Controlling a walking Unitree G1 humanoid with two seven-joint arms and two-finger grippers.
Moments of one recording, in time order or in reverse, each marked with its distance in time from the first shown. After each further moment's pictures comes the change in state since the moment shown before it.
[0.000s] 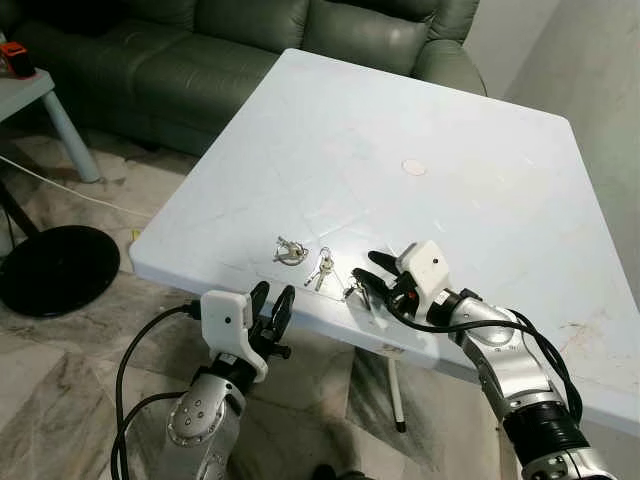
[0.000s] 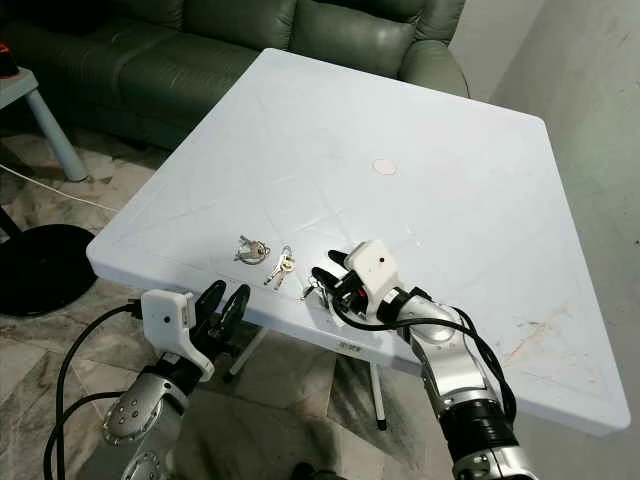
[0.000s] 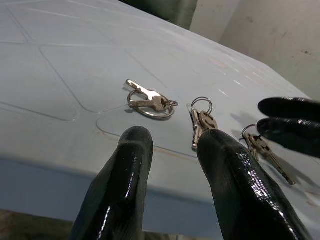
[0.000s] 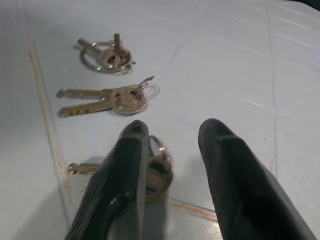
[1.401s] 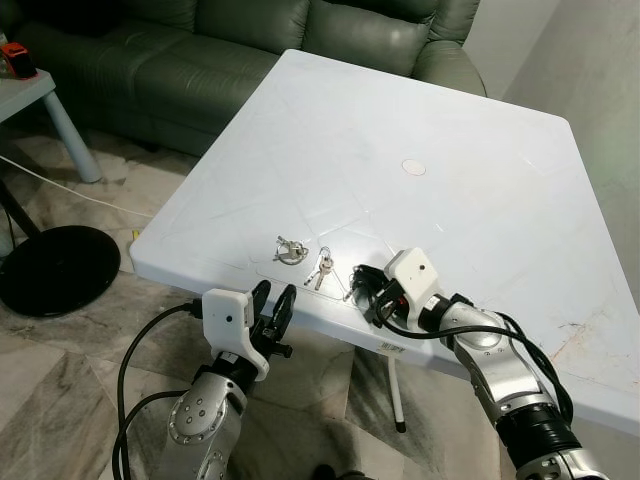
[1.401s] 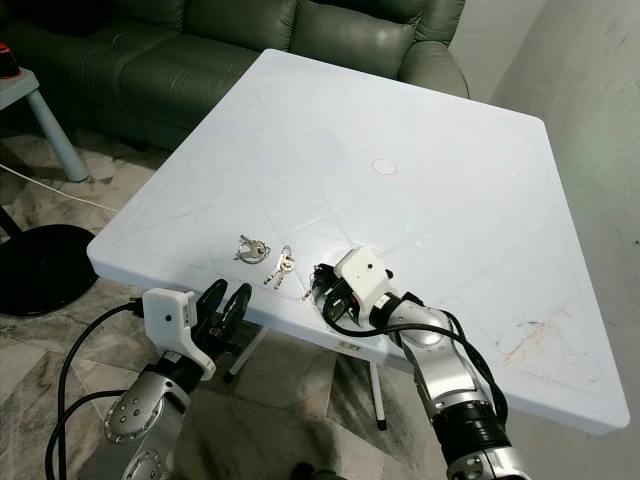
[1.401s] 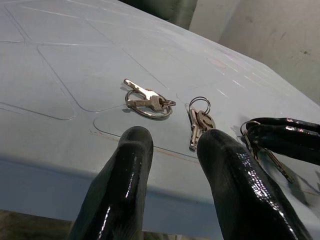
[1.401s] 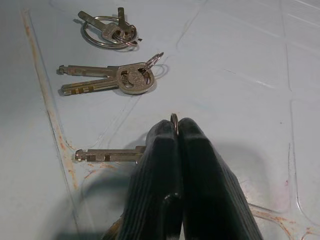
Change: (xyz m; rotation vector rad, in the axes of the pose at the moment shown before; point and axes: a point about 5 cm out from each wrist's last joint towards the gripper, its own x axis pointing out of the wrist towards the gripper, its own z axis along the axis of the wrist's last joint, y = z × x) left arm 0.000 -0.001 0.000 -0.004 0.004 0.000; right arm 0.004 0.006 -0.006 0.020 0.050 0.001
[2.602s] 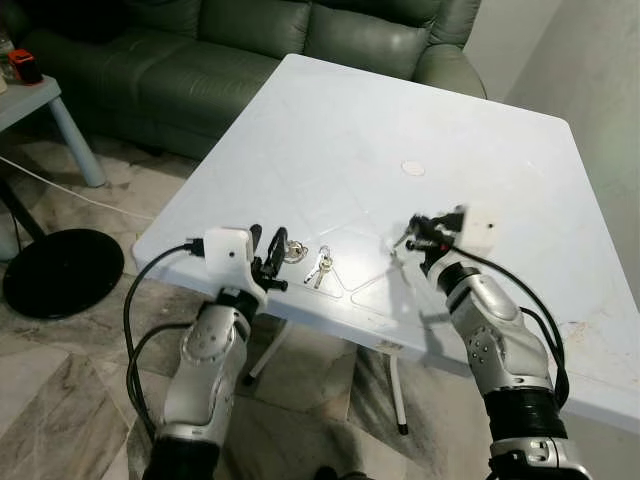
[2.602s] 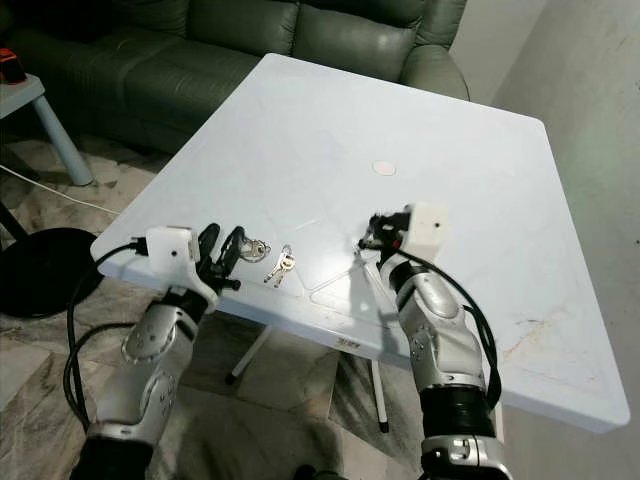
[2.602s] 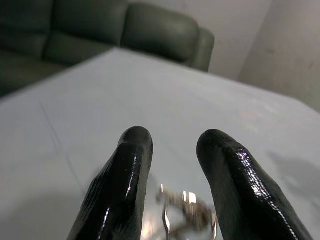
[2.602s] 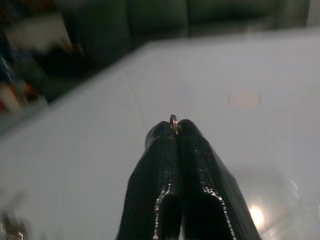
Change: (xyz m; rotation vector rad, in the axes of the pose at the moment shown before) left arm 0.068 0.019 0.046 0.115 -0.149 0.069; right arm -0.013 -0.047 0.045 0.549 -0.315 -0.525
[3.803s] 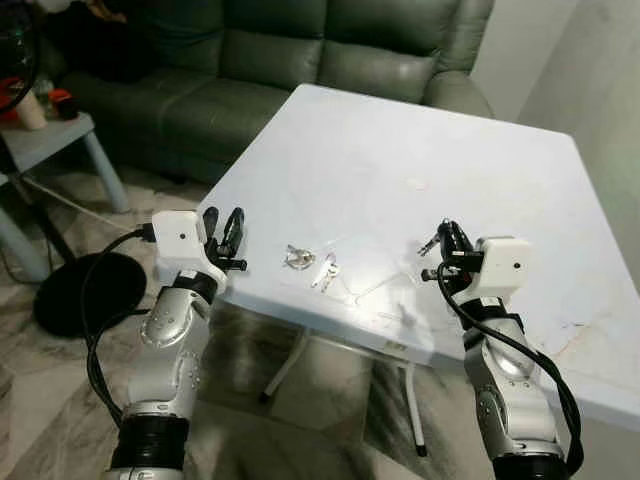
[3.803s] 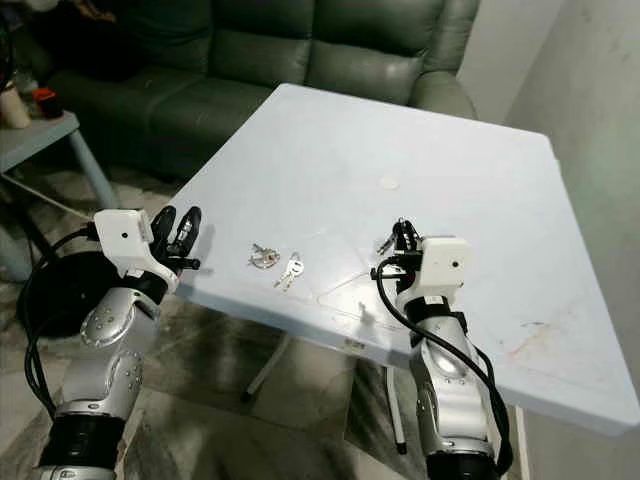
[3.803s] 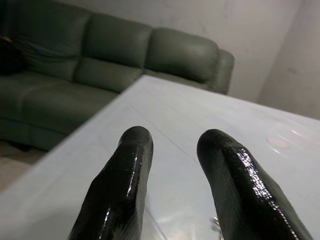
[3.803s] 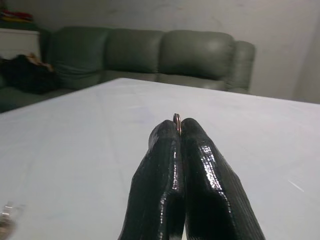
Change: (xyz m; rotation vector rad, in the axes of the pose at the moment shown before) left arm -0.004 0.049 0.000 -0.023 0.009 0.093; right arm -0.046 -0.008 -0.021 -0.297 -0.087 -0.134
